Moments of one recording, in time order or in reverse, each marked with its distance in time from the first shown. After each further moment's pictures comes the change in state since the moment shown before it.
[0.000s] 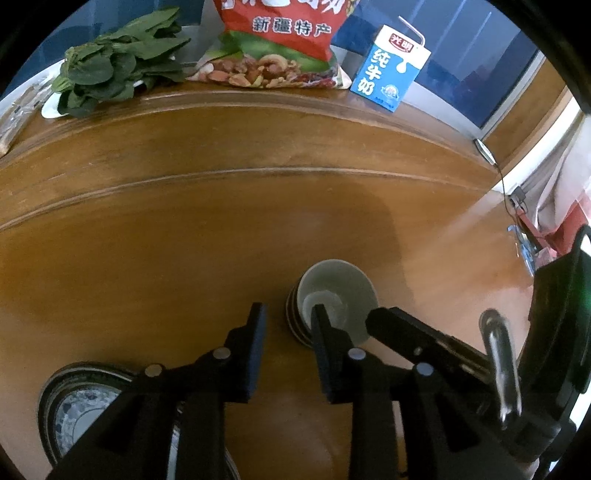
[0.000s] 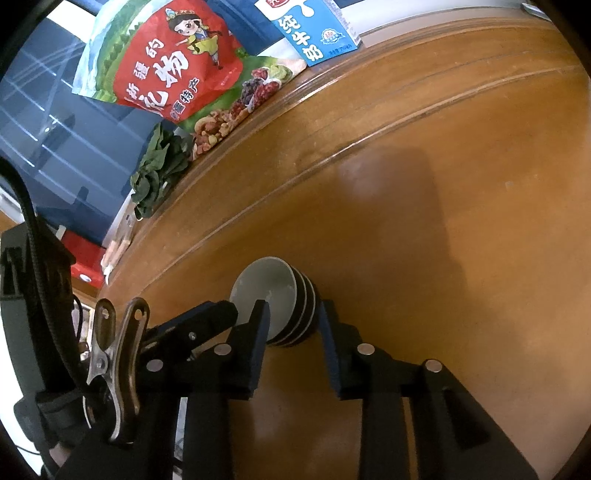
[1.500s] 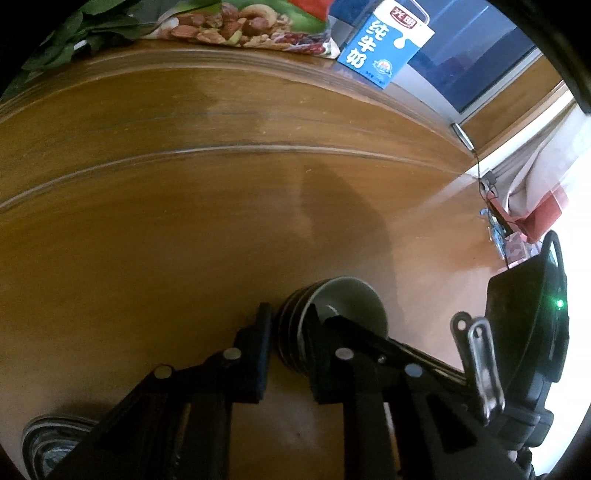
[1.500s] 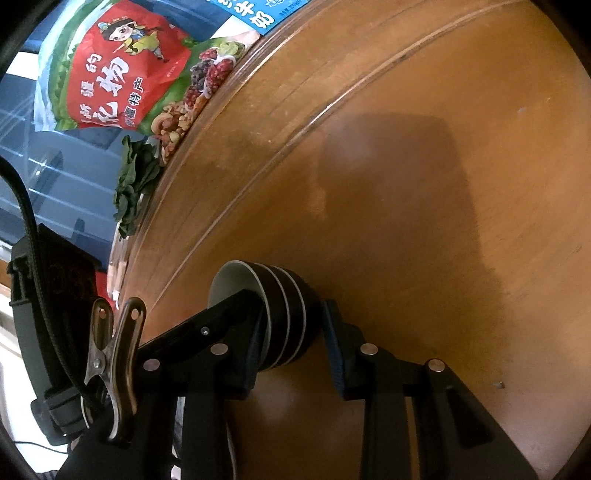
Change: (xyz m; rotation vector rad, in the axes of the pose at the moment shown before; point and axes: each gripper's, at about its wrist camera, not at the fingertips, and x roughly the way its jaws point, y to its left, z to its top) left arm 0.034 0.020 0.017 0.030 0.102 -0.174; right arm 0.038 -0.026 -0.001 0.177 0.057 0.079
